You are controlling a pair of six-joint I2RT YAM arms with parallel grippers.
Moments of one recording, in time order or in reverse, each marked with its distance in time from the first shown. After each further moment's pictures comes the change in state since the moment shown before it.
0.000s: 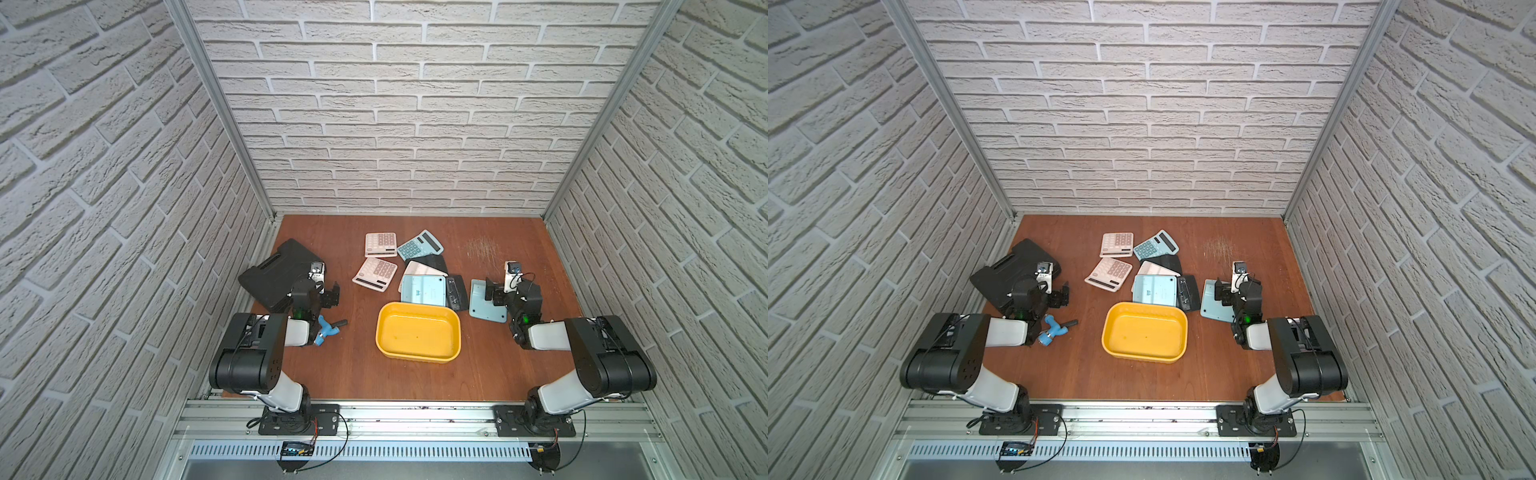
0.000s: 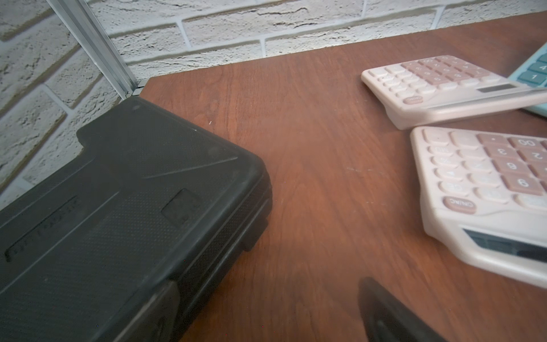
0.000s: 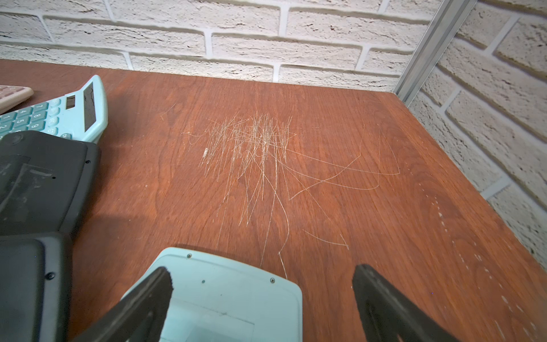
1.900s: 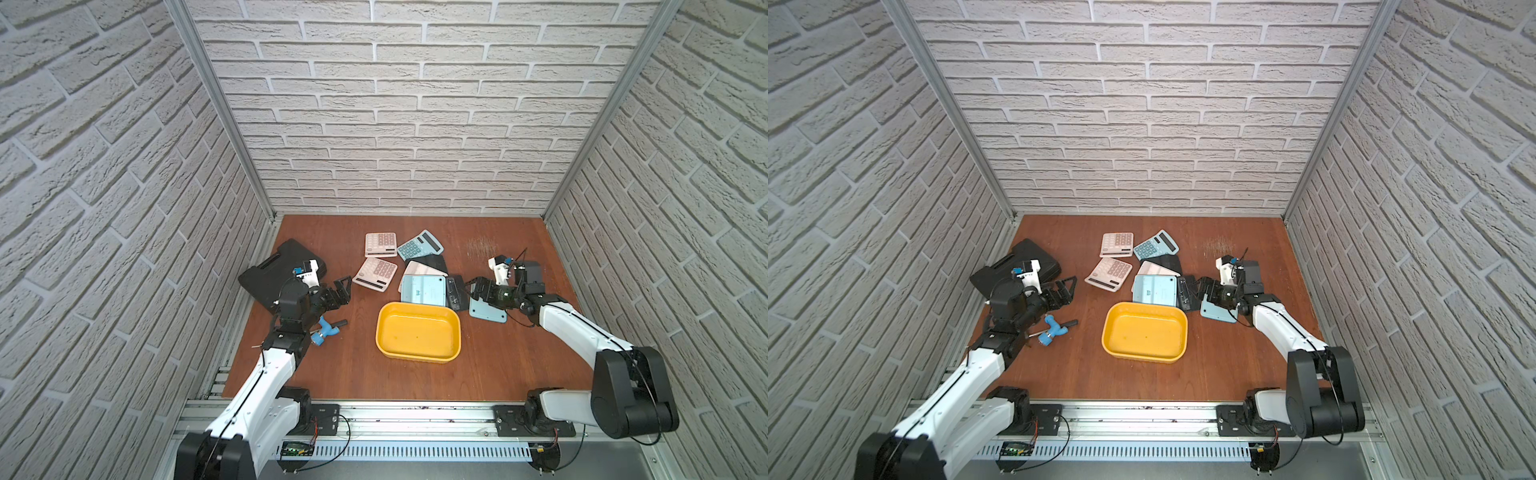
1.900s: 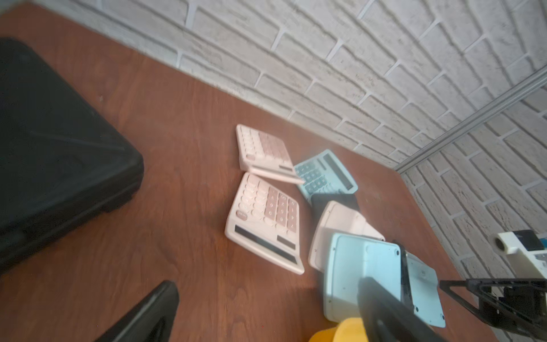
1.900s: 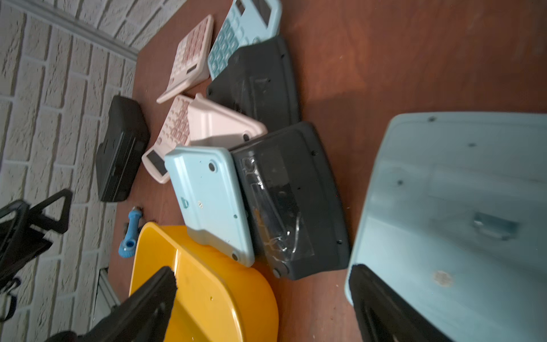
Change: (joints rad) left arm -0.093 -0.585 0.039 -0.601 0.327 -0.633; right arm 0.067 -0.184 0.364 -1.024 -0.681 0.479
